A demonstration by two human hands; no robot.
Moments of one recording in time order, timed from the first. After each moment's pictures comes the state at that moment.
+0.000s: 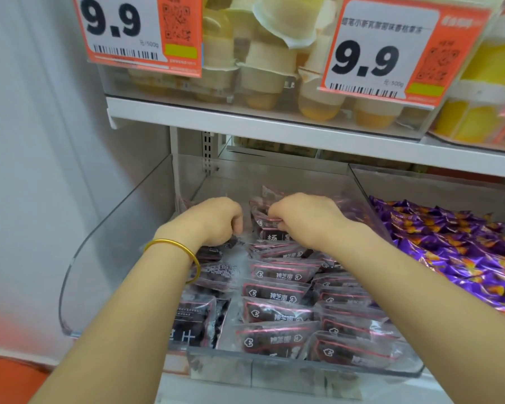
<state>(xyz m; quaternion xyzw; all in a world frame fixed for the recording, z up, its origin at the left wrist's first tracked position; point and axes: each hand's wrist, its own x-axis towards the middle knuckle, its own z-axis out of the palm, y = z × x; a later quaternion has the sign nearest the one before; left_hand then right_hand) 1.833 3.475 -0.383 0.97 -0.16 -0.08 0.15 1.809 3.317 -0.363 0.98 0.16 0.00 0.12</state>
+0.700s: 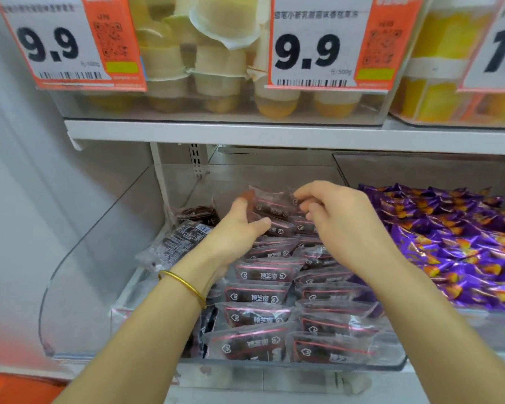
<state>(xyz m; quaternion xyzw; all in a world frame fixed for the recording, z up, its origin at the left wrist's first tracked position) 1.809 3.419 -0.400 0.84 -0.06 -0.09 0.53 1.763 3.265 -0.368 0.94 0.04 0.18 -0.29</state>
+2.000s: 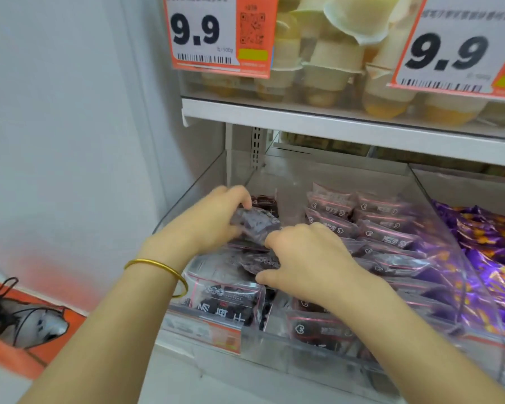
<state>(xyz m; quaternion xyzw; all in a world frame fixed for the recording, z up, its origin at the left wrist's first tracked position) 1.791 3.541 -0.382 0.97 -0.12 0.02 0.20 1.744 3.382 -0.365 0.97 0.24 -0.01 0.02</state>
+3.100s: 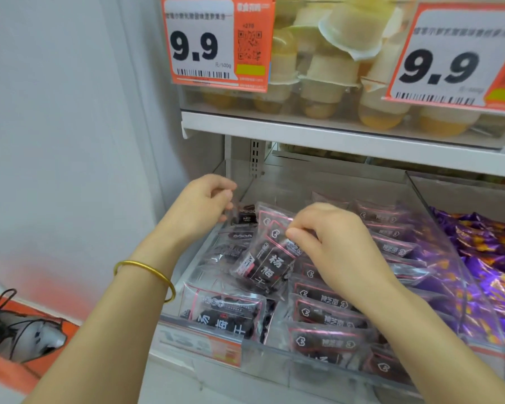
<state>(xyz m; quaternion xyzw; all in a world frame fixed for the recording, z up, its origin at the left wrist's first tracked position) 1.798 3.545 -0.371 0.84 -0.01 0.10 0.53 1.752 3.353 -0.365 0.95 0.18 0.13 -0.23</state>
